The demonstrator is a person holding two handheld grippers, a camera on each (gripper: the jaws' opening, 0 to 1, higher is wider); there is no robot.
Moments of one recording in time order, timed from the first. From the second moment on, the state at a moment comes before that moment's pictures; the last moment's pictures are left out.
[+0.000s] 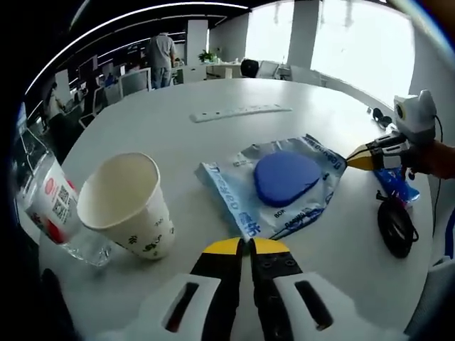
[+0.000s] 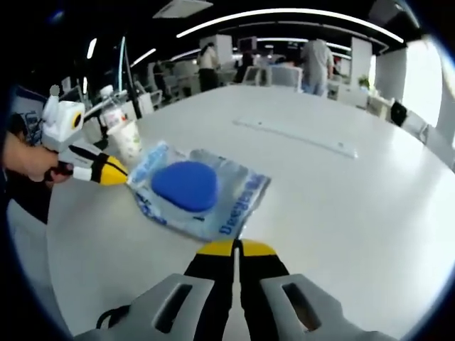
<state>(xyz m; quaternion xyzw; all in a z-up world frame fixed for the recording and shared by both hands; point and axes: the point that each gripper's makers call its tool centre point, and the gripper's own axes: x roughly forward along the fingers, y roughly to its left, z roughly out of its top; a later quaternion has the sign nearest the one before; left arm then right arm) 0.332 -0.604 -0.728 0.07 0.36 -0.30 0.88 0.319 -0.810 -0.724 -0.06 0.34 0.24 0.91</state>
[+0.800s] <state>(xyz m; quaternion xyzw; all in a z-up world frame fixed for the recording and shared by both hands) 0.332 -0.601 -0.725 0.06 0.35 -0.28 0.89 0.311 -0.804 -0.720 0.00 0.33 0.23 0.92</state>
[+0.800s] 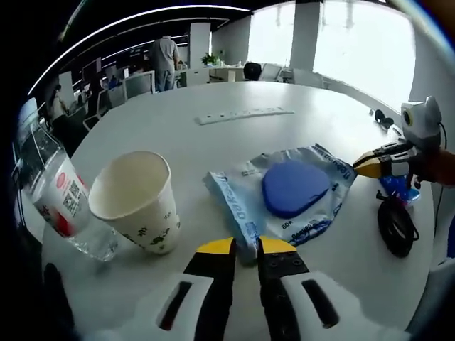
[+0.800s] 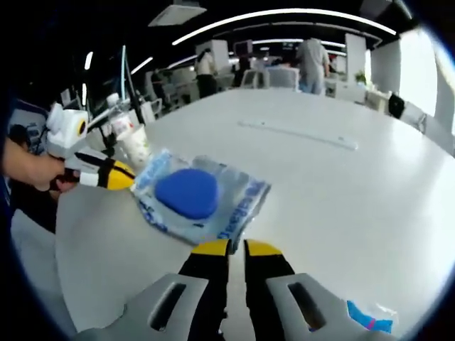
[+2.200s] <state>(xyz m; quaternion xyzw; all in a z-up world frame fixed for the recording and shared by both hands) 0.360 -0.589 -0.726 0.06 0.36 -0.24 0.90 0.328 -0.779 -0.724 0.03 0.34 0.22 0.91</state>
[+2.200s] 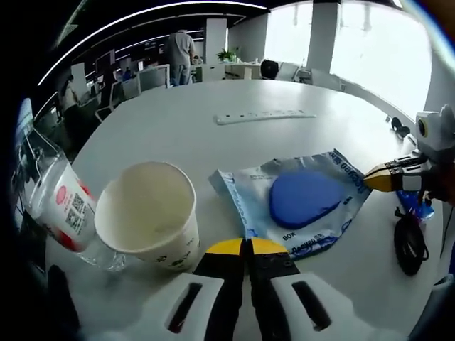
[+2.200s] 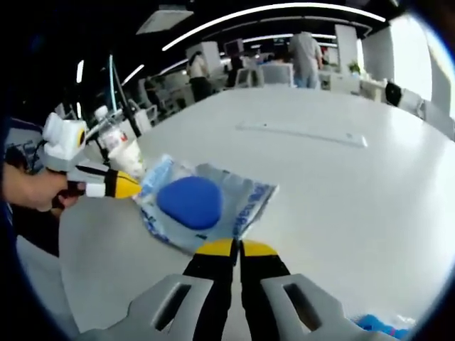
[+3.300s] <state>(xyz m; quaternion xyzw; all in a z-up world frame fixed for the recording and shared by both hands) 0.357 -0.584 -0.722 0.07 0.35 -0.24 0.90 0.327 -0.777 -0.727 0.03 0.35 0.22 0.91</state>
